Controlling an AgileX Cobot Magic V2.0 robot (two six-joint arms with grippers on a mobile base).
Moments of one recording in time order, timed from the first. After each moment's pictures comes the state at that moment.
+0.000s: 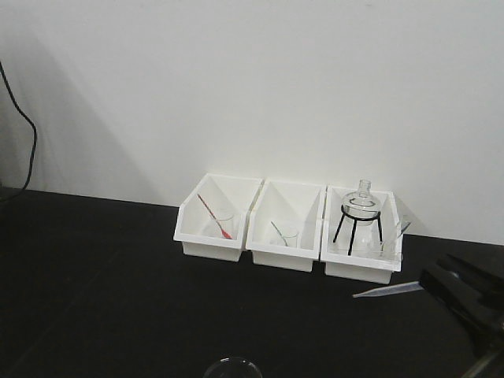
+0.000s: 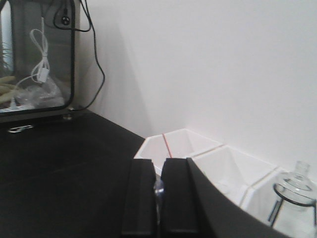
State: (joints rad) left arm -0.07 -0.01 0.03 -0.02 0.01 0.05; right arm 0.06 0.92 -0.52 -1.03 -0.68 0.85
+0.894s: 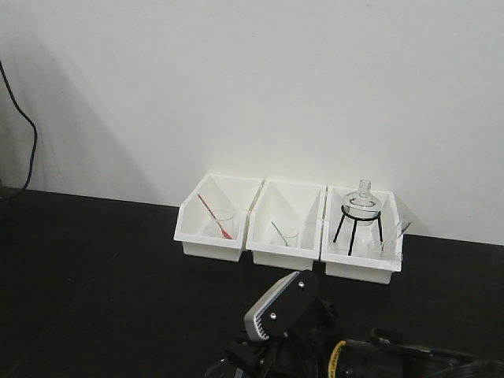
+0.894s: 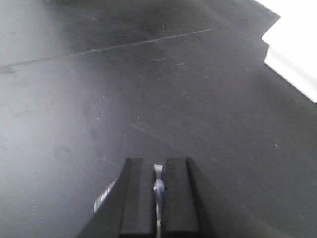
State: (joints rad) left arm -0.07 -0.01 0.03 -0.02 0.01 0.05; right arm 0.60 1.58 -0.86 -1.02 -0.30 0.80
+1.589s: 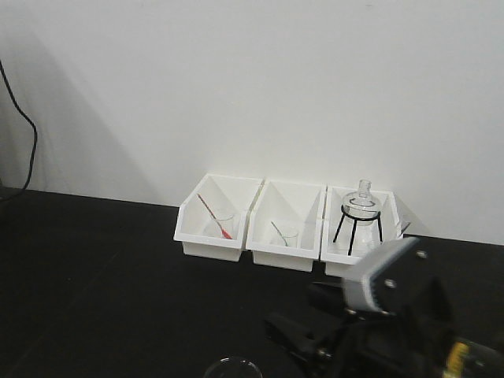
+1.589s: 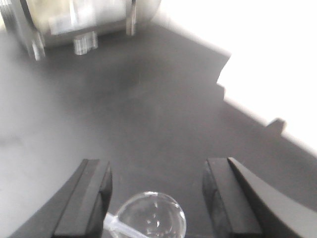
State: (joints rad) left arm -0.07 -0.01 0.03 -0.02 0.01 0.05; right arm 0.60 1.12 -0.69 -1.00 -0.17 0.97
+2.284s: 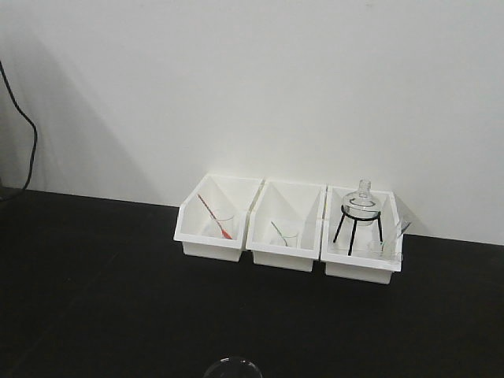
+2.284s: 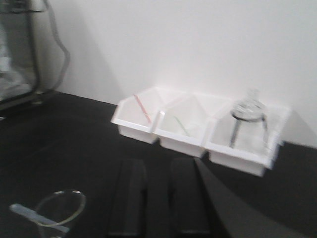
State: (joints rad) left arm -0.07 -0.01 0.03 -0.02 0.01 0.05; right arm 0.51 0.40 -0.44 -0.80 0.30 0.87
